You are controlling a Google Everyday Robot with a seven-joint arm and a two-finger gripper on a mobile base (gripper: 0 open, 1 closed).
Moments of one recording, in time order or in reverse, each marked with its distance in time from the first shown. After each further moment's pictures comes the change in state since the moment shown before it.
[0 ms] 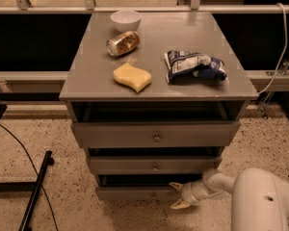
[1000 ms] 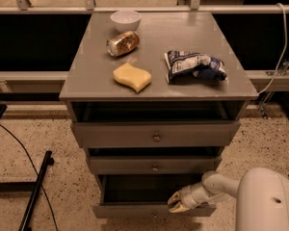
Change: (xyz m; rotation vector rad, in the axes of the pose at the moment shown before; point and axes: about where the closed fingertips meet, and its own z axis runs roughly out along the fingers) arm -0.016 0.015 -0.008 -0.019 -0.022 -0.027
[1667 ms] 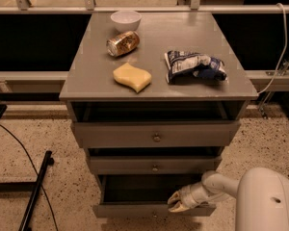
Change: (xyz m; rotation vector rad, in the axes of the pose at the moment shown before) arm -0.001 0.001 0.001 -0.003 -0.002 0.000
